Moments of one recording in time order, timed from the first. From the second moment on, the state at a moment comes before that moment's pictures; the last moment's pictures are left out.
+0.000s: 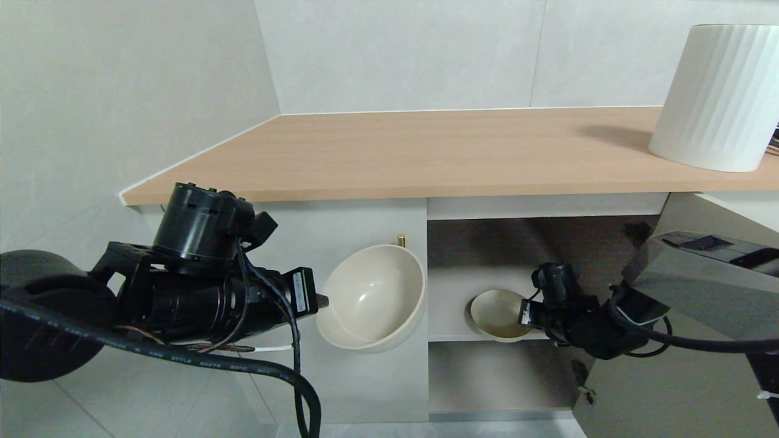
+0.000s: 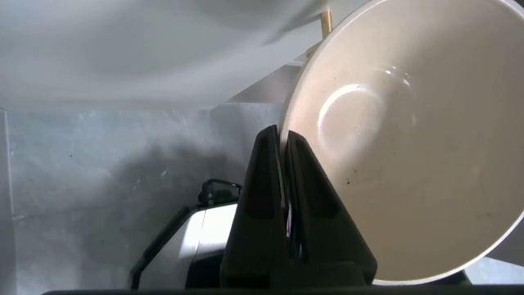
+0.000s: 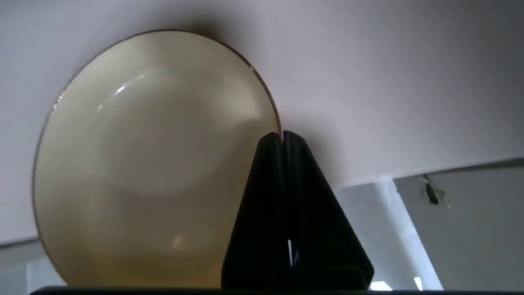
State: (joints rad) left arm -0.45 1.62 -0.90 -0.01 -0.07 -0.61; right arm 0.31 2.41 -1.07 -0.64 -0.30 0.43
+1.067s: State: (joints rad) left arm -0.46 1.63 -0.90 -0.01 -0.07 -0.61; right arm 0.29 2.49 -1.20 -0.63 -0.33 0.45
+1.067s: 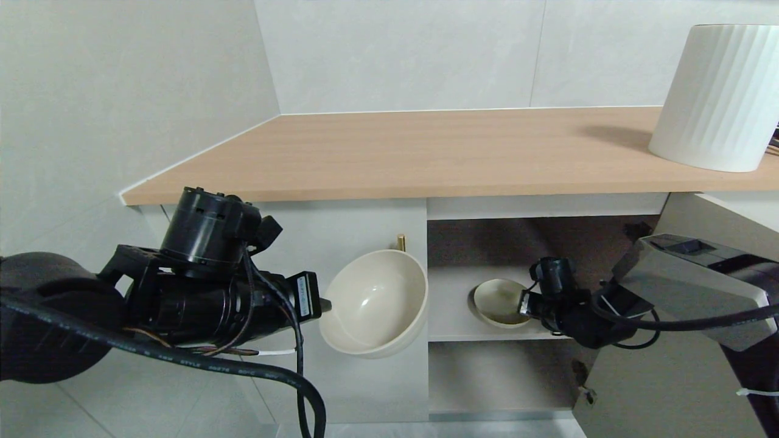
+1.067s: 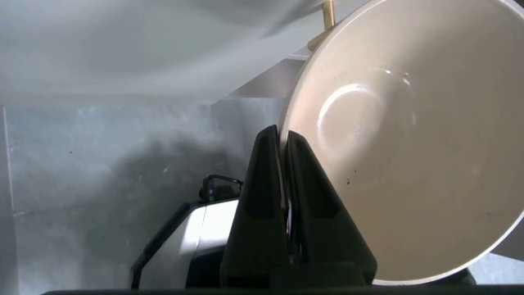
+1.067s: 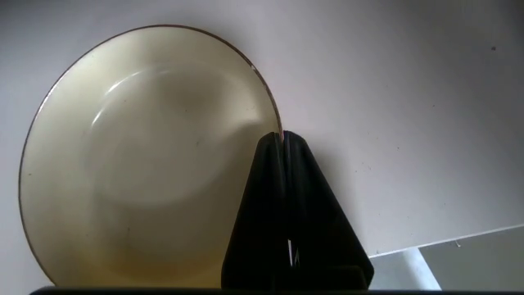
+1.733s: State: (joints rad) left arm -0.46 1.63 -0.90 -0.01 -0.07 -0.61; right arm 0.29 2.48 -1.20 -0.64 -0.33 0.46
